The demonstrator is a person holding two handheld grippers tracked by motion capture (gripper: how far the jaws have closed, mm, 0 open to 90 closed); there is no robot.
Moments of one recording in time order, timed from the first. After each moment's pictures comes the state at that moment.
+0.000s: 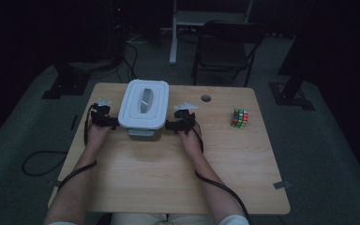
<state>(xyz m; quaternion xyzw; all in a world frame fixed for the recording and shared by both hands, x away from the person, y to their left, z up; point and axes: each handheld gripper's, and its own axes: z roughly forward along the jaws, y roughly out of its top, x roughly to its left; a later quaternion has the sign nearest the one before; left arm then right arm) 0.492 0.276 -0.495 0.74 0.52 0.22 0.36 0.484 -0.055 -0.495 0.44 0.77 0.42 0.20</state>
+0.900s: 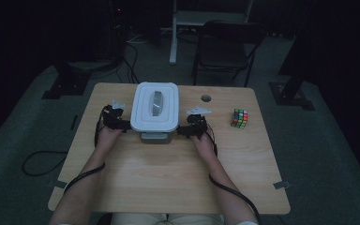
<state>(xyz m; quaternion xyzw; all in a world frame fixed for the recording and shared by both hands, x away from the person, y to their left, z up) 0.481 0.228 -0.491 0.77 0.48 0.22 0.35 0.465 -0.101 -0.496 0.42 0.77 0.43 0.19</state>
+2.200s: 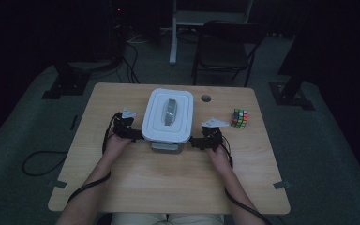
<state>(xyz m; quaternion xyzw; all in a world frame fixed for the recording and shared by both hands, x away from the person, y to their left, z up) 0.454 0.197 -0.498 0.79 0.44 0.18 0.38 0.421 -0.151 -0.503 0.41 0.77 0.45 0.18</state>
